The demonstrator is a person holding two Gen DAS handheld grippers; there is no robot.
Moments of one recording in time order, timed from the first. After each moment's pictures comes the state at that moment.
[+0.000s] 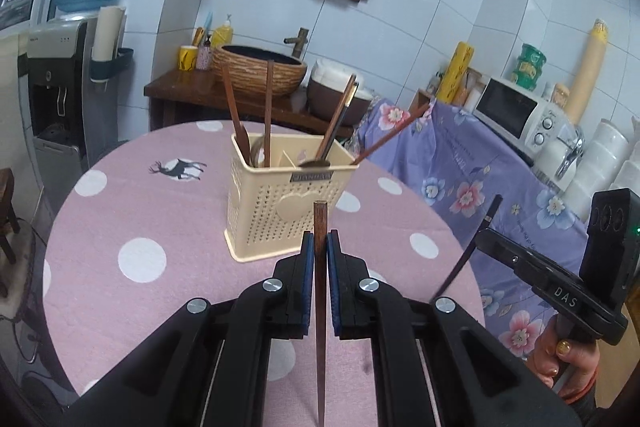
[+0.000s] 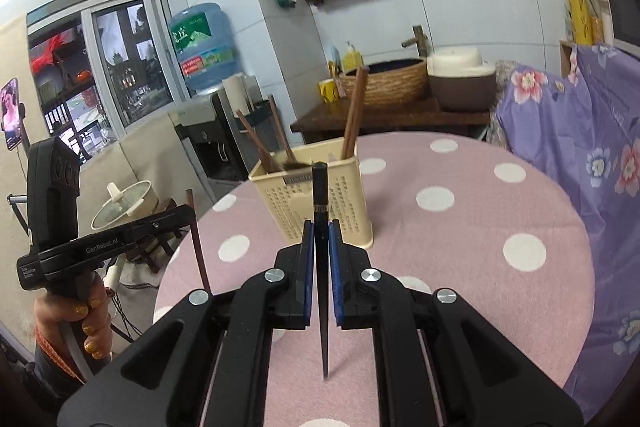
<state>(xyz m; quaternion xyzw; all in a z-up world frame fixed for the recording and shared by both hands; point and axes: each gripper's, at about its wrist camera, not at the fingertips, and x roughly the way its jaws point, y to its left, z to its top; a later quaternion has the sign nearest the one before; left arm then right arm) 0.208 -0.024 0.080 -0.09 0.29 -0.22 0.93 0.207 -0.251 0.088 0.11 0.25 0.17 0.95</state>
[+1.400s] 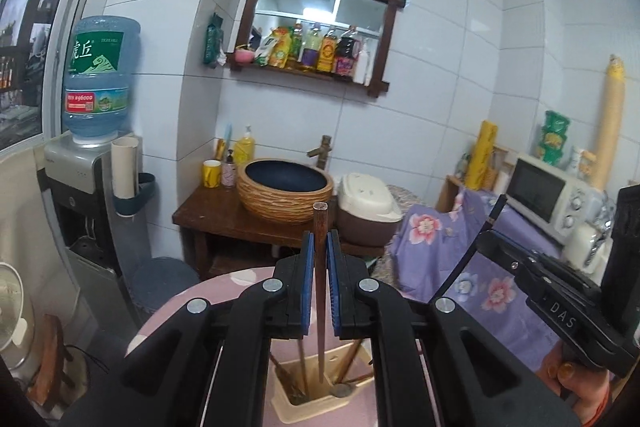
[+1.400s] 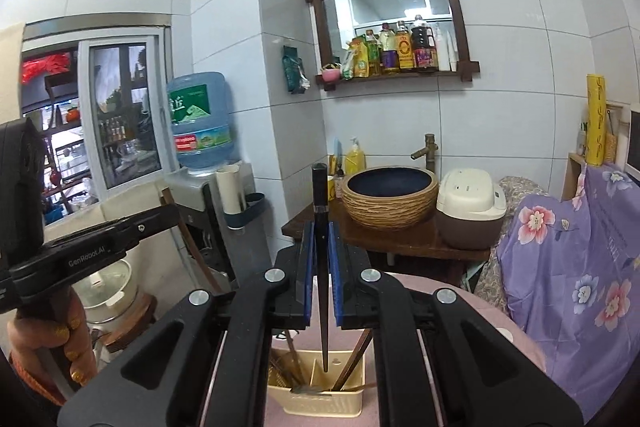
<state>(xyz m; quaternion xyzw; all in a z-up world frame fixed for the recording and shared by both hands) 0.302 -0.024 0.247 -0.06 0.17 -0.15 0.97 0.342 -0.214 0.262 0.06 0.14 0.13 0.98</state>
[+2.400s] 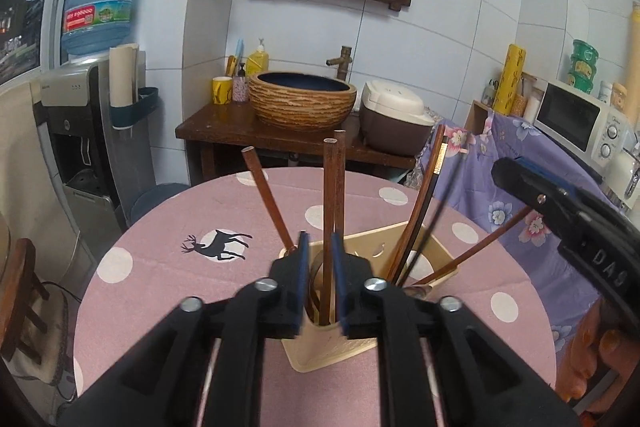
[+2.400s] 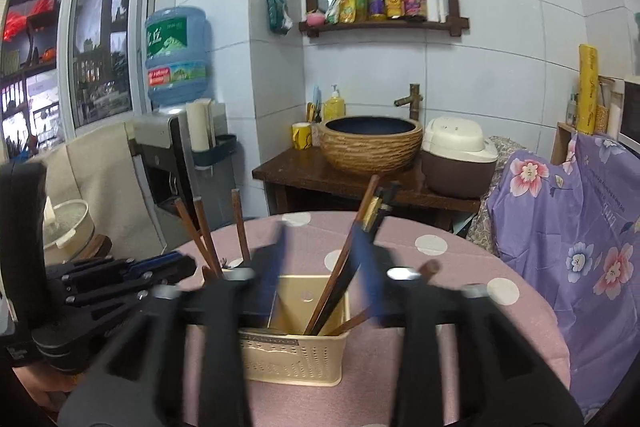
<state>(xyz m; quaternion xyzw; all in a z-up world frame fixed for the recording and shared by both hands) 0.322 -0.033 0.092 -0.04 0.26 -0.13 0.95 0.350 -0.203 0.129 0.03 0.18 0.09 0.98</state>
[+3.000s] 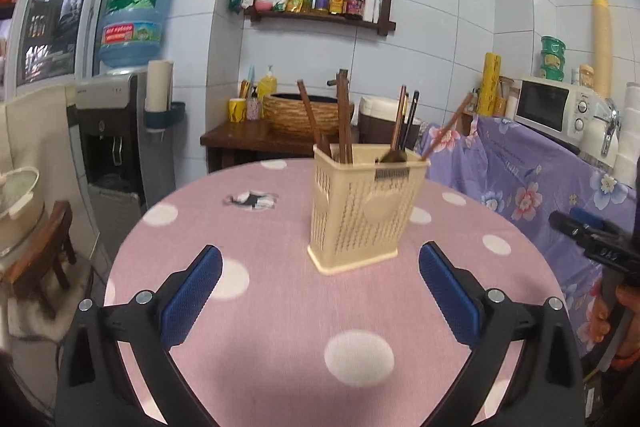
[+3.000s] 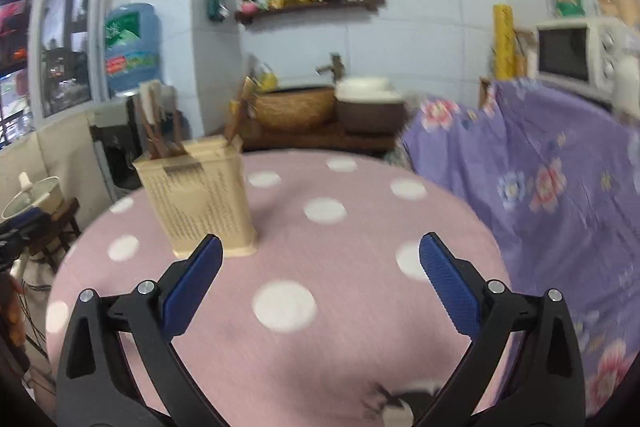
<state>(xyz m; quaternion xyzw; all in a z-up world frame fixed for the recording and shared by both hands) 0.176 0.013 0.032 -0.03 0.20 -0.13 0.97 0.195 -0.293 0.025 0.06 0.22 -0.02 0.97</state>
